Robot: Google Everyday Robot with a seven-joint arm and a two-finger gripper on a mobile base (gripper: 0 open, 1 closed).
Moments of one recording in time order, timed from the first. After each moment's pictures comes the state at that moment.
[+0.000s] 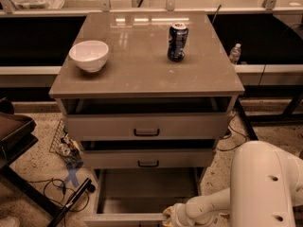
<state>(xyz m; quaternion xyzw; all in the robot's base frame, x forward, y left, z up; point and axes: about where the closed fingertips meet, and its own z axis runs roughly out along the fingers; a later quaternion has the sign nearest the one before) 0.416 -0.076 0.194 -0.64 0.72 0.12 0.23</state>
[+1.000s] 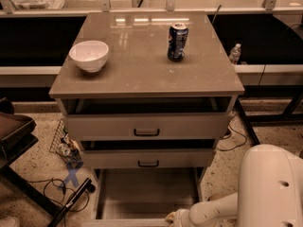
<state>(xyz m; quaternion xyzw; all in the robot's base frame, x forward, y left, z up) 0.389 -0.083 0.198 -0.63 0.73 0.13 0.23</state>
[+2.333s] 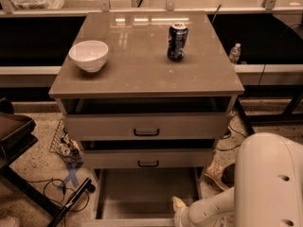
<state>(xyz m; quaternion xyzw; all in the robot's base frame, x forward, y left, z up) 0.391 -0.089 0.231 -0.63 0.74 0.10 0.22</state>
